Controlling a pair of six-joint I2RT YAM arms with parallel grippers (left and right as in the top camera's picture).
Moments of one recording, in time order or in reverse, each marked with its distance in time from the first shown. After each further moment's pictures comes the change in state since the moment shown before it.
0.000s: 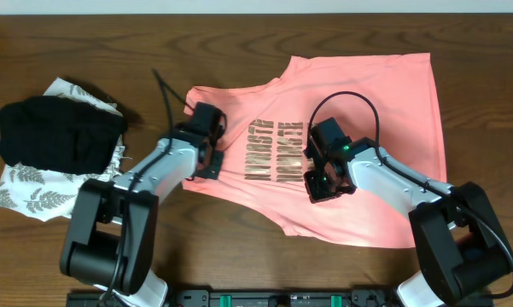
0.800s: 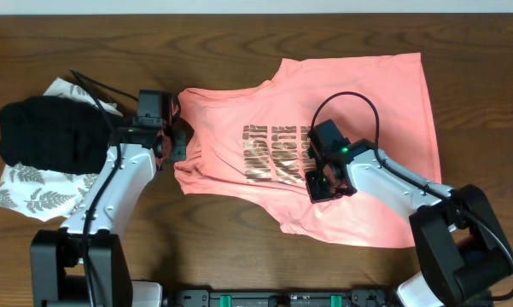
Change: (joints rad) left arm 0.191 -0.202 0.023 -0.045 0.003 -0.087; right arm 0.013 -0.009 -0.005 -0.006 0.058 0.062
